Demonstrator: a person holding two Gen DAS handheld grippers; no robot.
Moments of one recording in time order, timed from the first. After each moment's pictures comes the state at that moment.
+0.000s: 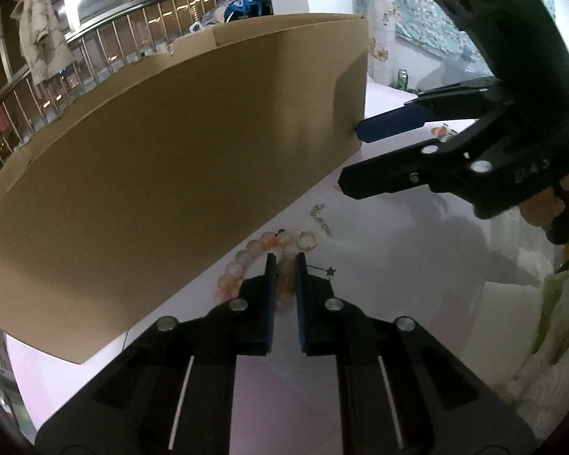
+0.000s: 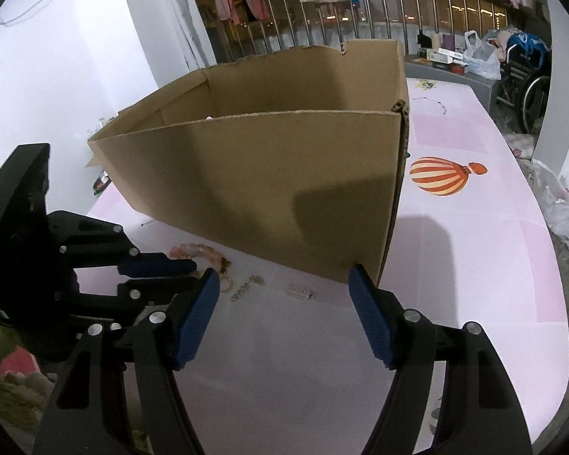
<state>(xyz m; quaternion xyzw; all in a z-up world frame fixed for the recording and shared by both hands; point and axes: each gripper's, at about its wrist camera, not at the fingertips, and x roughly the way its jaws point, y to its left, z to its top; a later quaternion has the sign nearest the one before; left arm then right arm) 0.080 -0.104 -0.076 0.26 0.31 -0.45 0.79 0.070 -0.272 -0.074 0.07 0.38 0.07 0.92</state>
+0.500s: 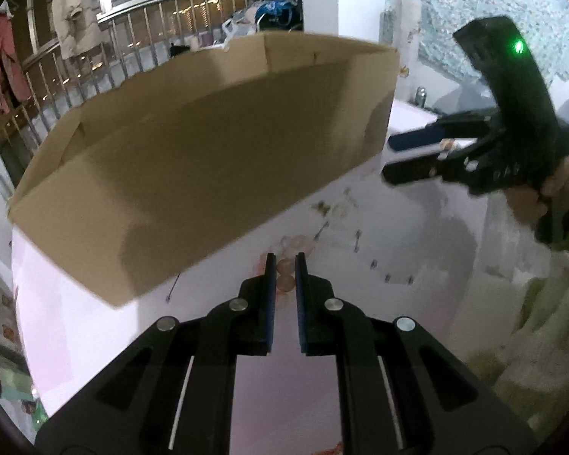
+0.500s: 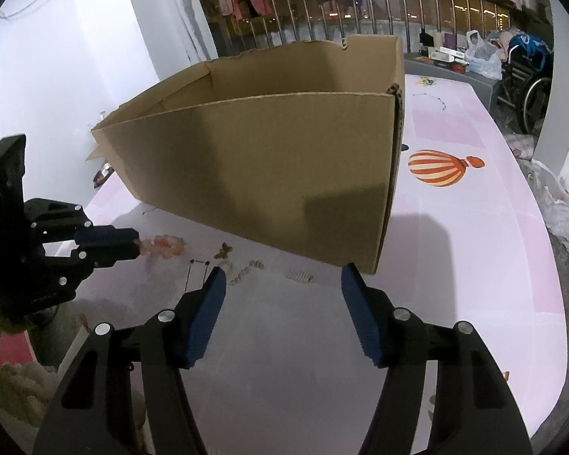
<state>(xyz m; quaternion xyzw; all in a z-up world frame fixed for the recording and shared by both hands) 0.083 -0.051 -0.060 0.22 0.33 -0.42 0.82 0.063 -0.272 -0.076 0.06 0.39 0.07 0.92</state>
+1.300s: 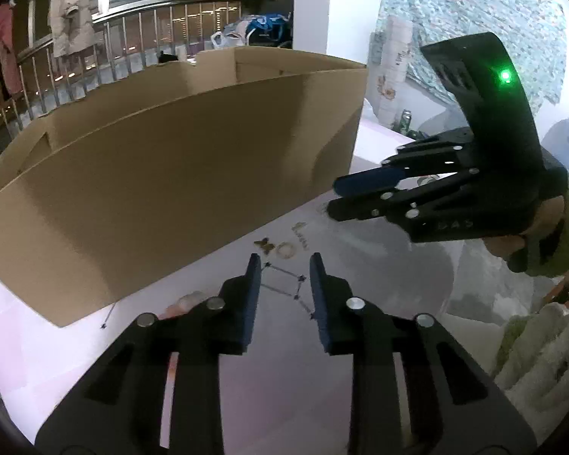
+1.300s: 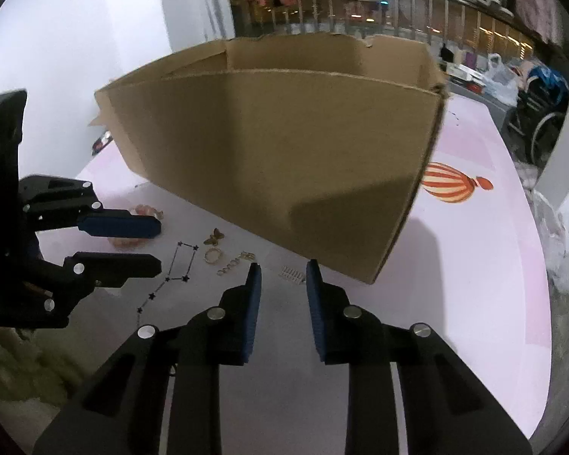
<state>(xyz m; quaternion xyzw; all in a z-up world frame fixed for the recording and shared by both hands) 0.069 -0.098 -0.064 0.17 0.32 -0.46 0.81 0.078 -0.265 -0.083 -0.01 0.40 0.09 0.91</state>
